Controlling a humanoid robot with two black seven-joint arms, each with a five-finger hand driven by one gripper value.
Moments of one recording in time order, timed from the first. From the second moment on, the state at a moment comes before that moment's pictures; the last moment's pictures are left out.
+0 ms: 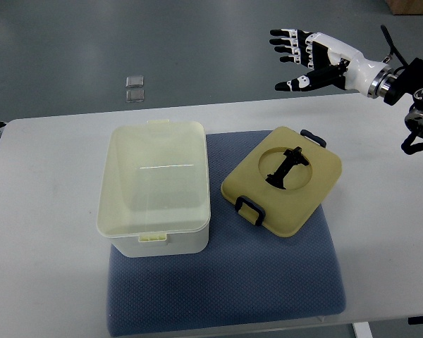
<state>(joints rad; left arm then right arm) 0.04 0.00 -0.04 -0.16 0.03 0.03 0.10 1.08 -0.57 0.22 0.95 -0.27 0.24 0.37</state>
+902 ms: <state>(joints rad) 0.04 0.00 -0.04 -0.16 0.03 0.03 0.10 0.94 -0.44 0.22 0.91 0.45 0.24 0.17</state>
